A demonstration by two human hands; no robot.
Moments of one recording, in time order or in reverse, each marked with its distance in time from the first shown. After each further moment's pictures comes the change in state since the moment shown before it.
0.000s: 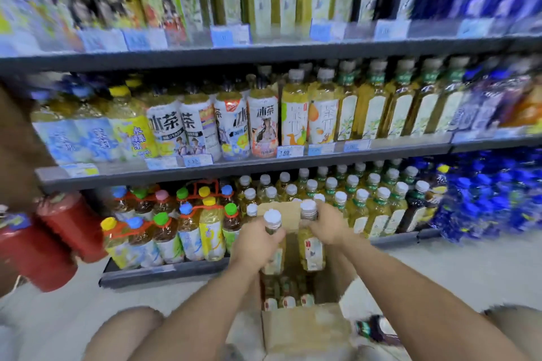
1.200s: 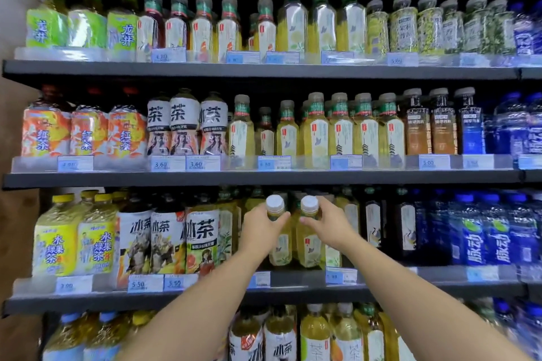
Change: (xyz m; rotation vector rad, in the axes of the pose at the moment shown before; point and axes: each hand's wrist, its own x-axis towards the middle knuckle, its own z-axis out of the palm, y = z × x) left_hand 0.172 0.305 -0.340 -0.243 0.616 0.464; right_hand 0.121 -0.325 -0.337 0.089 0.459 -0.562
